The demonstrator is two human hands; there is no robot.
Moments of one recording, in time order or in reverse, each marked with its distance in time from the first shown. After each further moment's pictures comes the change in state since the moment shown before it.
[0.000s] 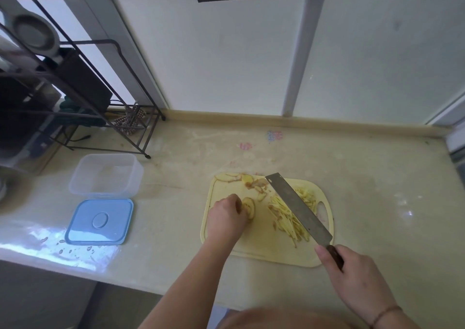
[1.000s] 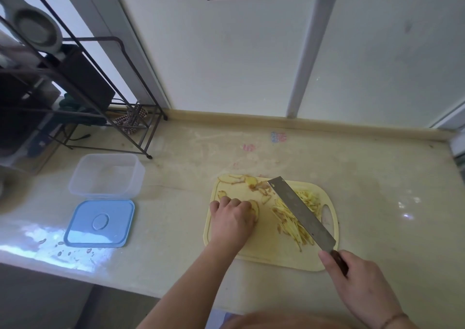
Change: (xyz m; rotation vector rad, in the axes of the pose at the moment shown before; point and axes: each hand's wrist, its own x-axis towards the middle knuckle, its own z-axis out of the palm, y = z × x) left_hand 0.005 -0.019 0.016 0.301 0.080 0.304; right_hand -0.002 -0.004 0.004 0.039 0.002 0.010
